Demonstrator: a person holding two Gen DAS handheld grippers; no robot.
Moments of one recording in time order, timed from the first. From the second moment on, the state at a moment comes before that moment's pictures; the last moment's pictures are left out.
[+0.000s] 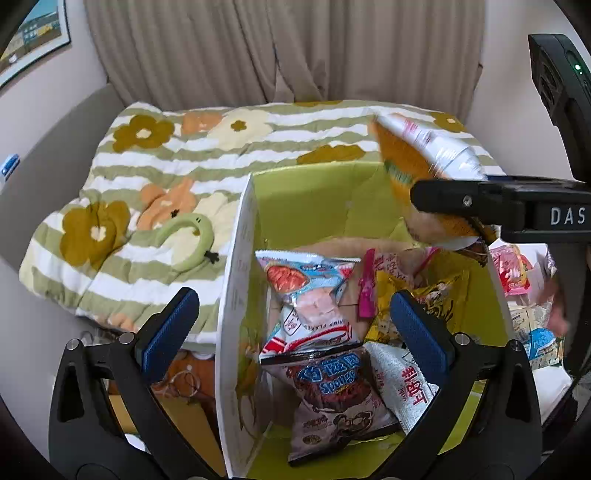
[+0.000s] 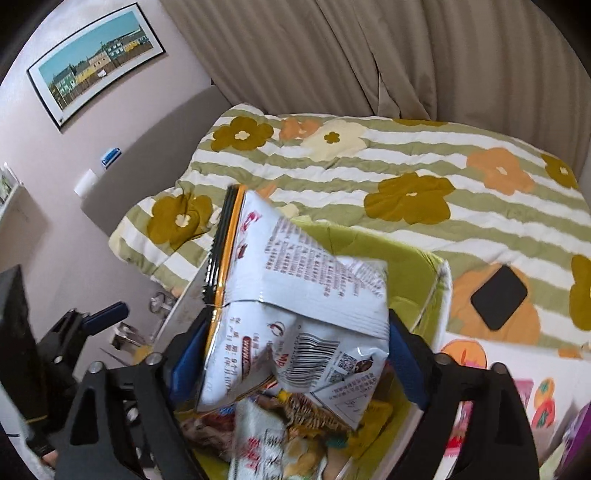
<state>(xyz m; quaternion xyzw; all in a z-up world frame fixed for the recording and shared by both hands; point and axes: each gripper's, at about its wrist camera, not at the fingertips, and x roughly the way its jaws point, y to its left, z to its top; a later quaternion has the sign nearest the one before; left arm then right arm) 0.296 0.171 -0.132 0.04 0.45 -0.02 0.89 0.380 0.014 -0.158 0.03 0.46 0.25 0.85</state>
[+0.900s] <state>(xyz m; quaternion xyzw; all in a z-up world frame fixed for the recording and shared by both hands) 0.212 0.140 -0.073 0.02 0.42 -0.07 0.90 0.238 -0.041 -0.088 0.04 0.40 0.17 0.90</state>
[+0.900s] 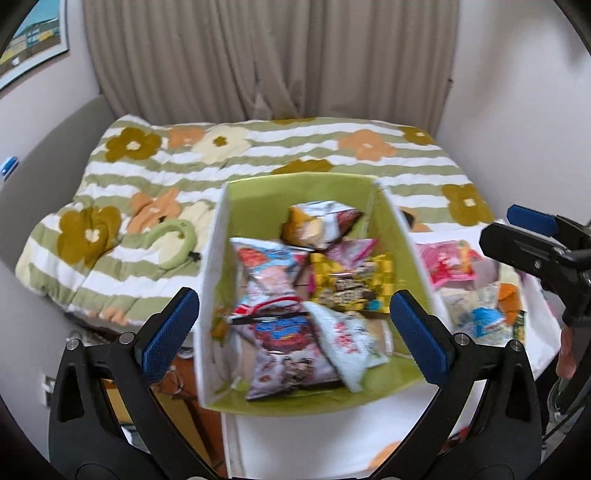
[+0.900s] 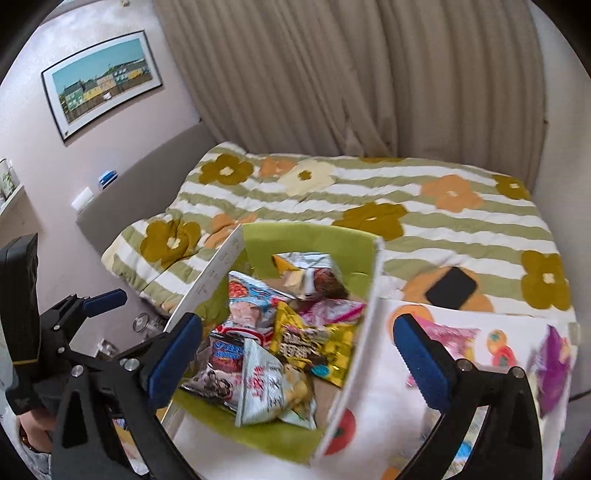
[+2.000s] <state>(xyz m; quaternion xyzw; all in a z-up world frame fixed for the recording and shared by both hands) 0.194 -0.148 -0.168 0.07 0.50 -0.21 0.84 0.101 -0.312 -0.169 0.13 0.44 -0.07 0.89</state>
